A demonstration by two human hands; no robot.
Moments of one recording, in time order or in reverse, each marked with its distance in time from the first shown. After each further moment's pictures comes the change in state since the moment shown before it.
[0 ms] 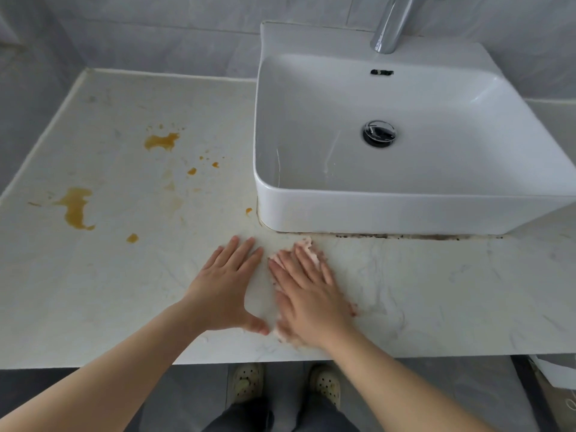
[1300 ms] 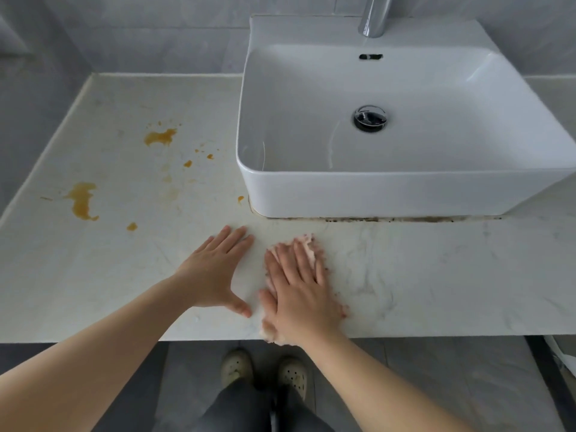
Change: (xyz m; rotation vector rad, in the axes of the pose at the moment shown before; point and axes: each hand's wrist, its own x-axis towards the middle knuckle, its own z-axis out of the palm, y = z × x) left_hand -0.003 0.003 -0.008 0.024 -0.074 -0.013; right_hand -0.020 -0.014 0.008 0.081 0.060 0.087
